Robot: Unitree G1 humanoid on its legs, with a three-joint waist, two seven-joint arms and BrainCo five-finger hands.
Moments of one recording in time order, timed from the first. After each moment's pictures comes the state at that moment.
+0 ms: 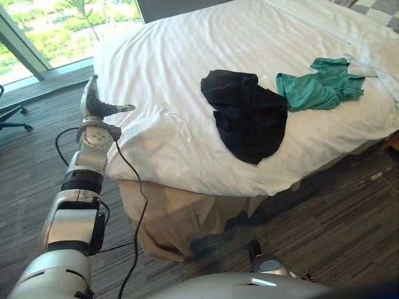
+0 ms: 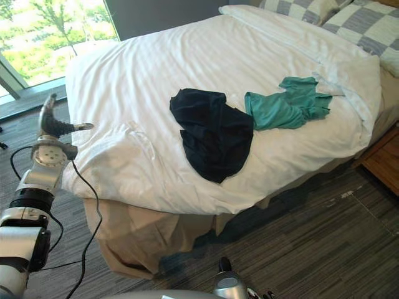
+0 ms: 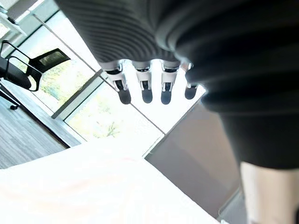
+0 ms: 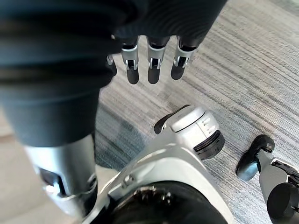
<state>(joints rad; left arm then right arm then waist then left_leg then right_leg) -0.65 0.63 -0.05 0.78 0.15 -0.01 0.22 0.32 -0.10 -0.27 1.00 0.29 -0.12 0.13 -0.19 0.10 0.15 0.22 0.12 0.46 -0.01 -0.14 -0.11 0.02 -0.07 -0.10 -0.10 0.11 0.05</state>
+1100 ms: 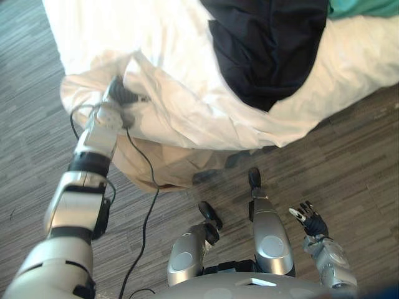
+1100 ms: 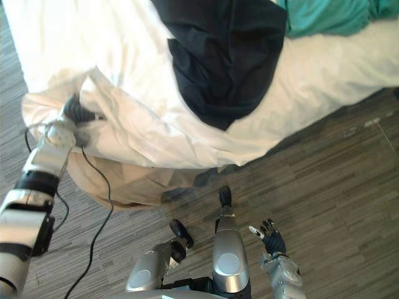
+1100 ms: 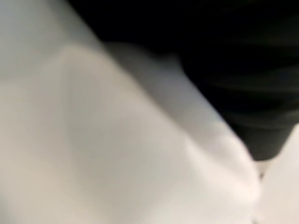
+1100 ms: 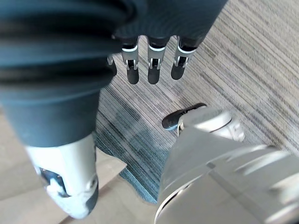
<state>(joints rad) -0.65 0.59 -0.05 0.66 0.06 0.05 -0.03 0.16 -0.17 -0.25 0.69 0.35 -0.12 0.16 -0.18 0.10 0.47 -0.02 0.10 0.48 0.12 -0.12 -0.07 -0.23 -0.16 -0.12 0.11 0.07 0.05</state>
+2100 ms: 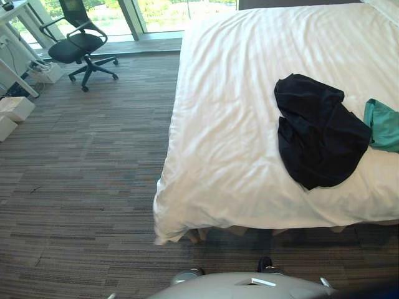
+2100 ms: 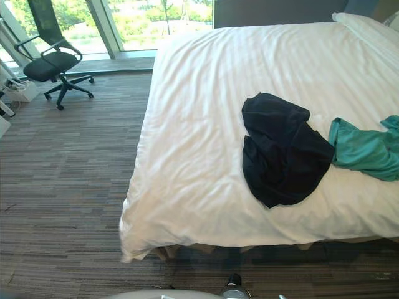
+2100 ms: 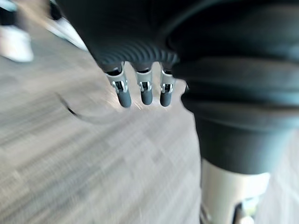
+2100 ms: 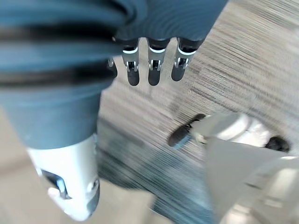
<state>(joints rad) 0.30 0.18 0.80 1.01 -0.10 0.04 0.20 0.20 -0.18 -0.86 1.13 0.45 0.13 0.02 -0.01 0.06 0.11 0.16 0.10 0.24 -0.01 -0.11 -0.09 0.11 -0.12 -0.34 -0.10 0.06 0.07</state>
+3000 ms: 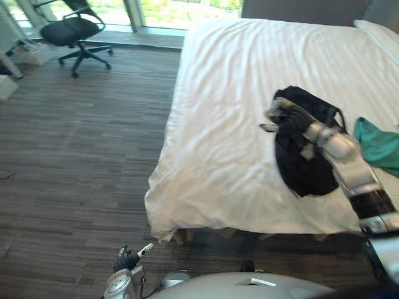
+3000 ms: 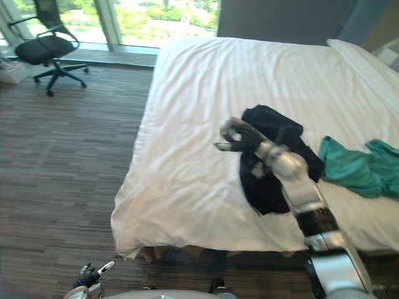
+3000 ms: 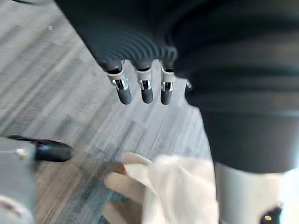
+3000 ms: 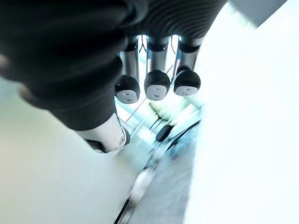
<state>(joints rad) 0.25 0.16 0.22 0.81 -0.30 -0.02 0.11 -0.66 -0.53 0.37 0.21 0.11 -0.25 0.45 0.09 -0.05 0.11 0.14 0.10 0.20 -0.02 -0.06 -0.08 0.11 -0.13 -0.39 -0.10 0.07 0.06</state>
